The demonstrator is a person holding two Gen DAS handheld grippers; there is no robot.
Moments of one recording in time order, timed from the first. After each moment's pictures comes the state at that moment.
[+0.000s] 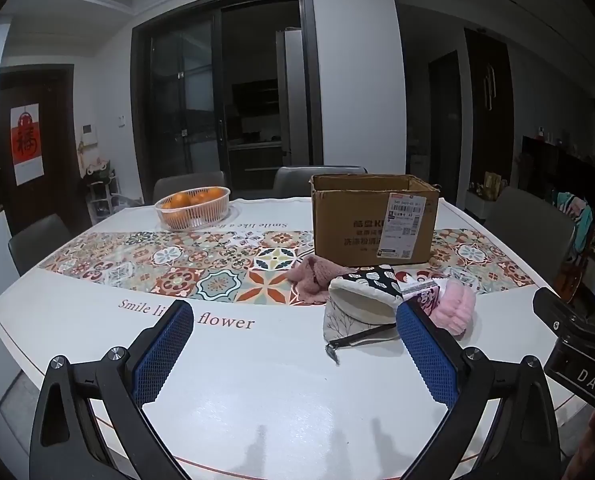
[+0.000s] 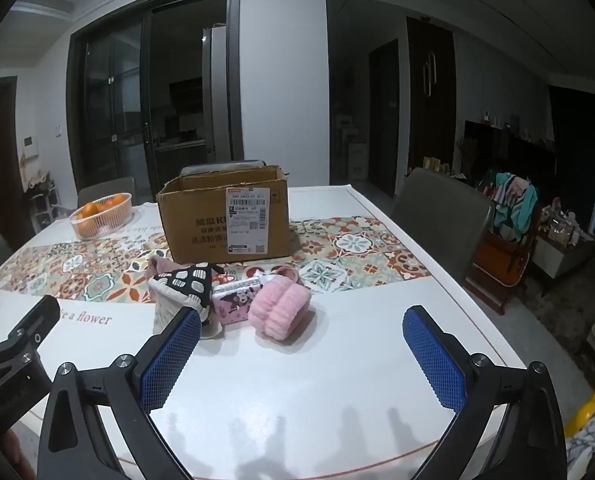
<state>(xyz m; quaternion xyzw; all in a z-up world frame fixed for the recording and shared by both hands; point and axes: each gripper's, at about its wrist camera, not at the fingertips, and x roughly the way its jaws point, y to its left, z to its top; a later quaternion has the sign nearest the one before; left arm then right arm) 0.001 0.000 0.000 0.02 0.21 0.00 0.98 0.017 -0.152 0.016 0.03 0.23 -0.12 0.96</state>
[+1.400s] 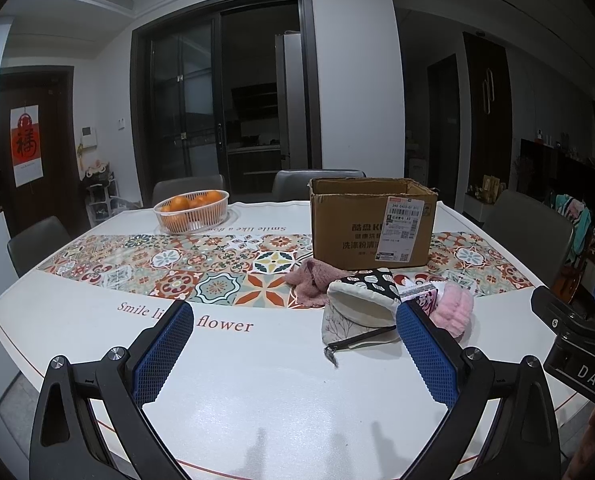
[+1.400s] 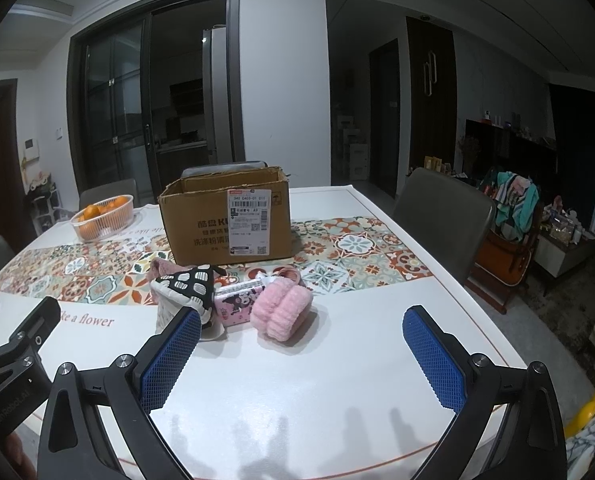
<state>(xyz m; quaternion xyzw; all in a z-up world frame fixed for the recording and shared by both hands) -0.003 -0.001 0.002 0.02 0.20 0.00 0.98 0.017 -0.151 0.019 0.04 0.23 -0.12 0.96</state>
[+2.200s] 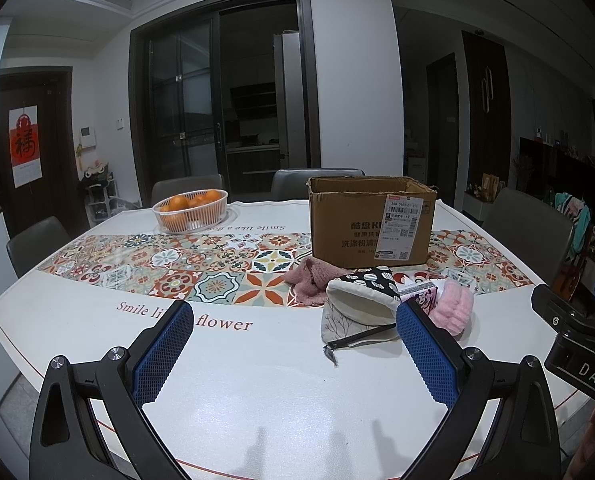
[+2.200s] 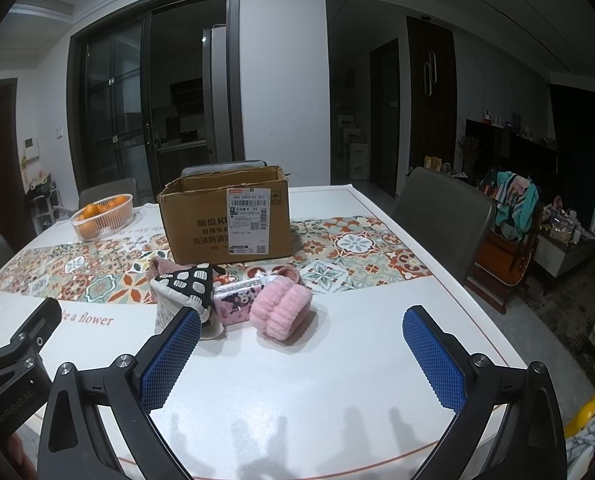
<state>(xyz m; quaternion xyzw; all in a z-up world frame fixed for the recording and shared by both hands) -0.002 -0.001 -0.001 0.02 0.20 0.00 0.98 0.017 -0.152 0.018 0.04 0.23 -0.12 0.96</state>
